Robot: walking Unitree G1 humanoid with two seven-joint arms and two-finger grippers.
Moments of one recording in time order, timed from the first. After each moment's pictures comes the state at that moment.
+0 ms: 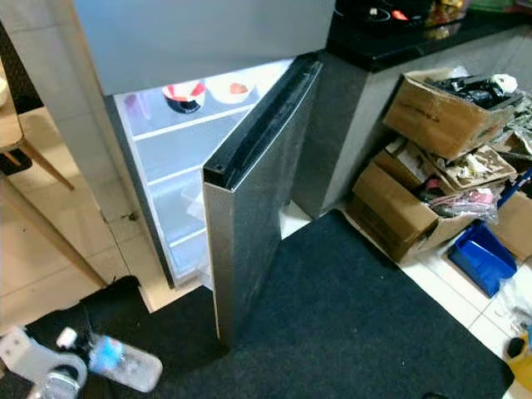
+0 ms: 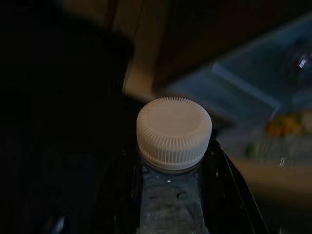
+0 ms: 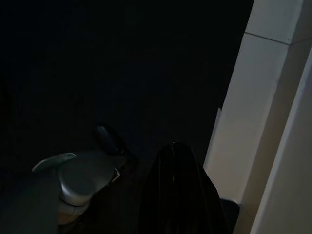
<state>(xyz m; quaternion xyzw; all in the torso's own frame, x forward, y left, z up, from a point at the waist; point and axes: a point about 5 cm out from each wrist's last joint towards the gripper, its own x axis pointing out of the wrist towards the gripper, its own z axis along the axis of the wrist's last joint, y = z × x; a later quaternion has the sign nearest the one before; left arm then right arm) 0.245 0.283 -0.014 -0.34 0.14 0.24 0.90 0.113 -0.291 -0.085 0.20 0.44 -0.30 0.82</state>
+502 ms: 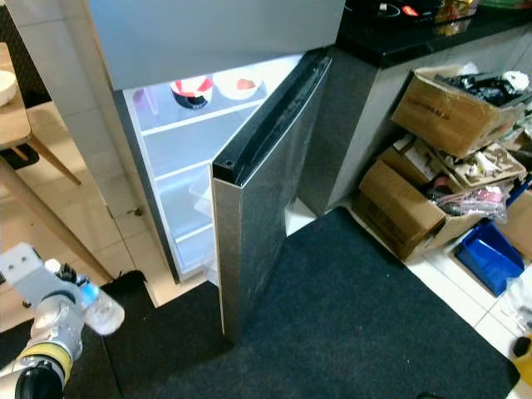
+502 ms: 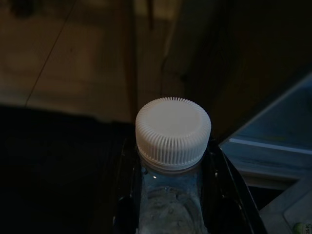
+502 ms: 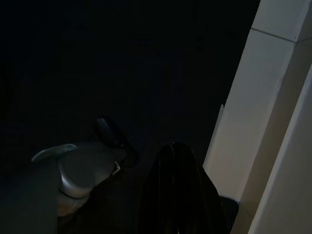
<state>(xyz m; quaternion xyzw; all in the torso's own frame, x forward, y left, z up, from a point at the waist) 0.322 0.276 0.064 -0.14 0.08 0.27 0.95 0.110 -0.285 -0.087 0.20 0.44 -0.29 0.83</state>
